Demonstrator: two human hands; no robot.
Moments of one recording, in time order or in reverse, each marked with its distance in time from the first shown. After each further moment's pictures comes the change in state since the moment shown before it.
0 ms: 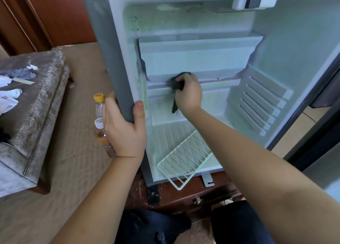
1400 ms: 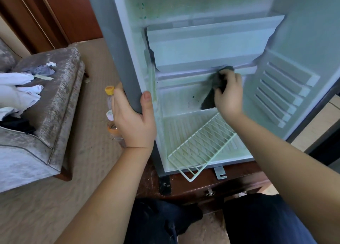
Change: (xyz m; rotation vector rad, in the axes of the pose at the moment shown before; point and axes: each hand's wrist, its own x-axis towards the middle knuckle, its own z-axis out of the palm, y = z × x) left_hand 0.001 0.005 -0.001 -0.012 -0.027 -0.008; right_hand -0.019 0.066 -0.045 -0.035 0.093 0.027
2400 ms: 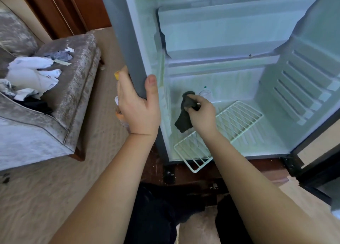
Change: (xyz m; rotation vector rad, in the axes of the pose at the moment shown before) left_hand -0.001 0.002 0.003 -0.027 0.060 -0.013; right_hand -0.082 -0.031 0.060 0.334 -0.357 0.261
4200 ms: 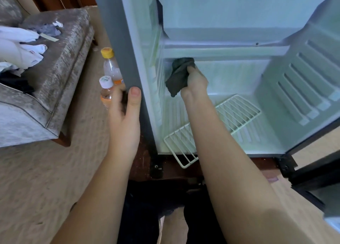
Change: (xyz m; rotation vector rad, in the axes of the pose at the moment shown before) left_hand -0.046 -0.016 -0.031 -0.247 -0.276 -0.496; right_hand 0.058 -0.030 0.028 1.065 0.129 0.496
